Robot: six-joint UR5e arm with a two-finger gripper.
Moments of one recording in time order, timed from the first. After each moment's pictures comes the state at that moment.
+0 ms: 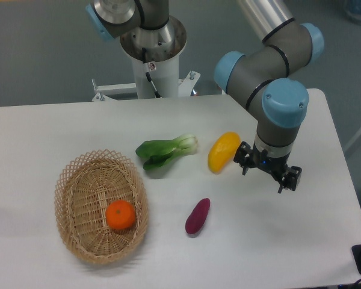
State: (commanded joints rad) arm 2.59 -2.00 -1.50 -1.10 1.57 1.20
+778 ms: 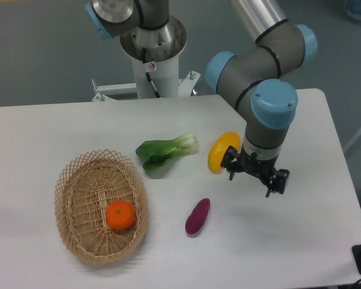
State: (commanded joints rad) arm 2.53 -1.98 -1.52 -1.09 1.48 0.95
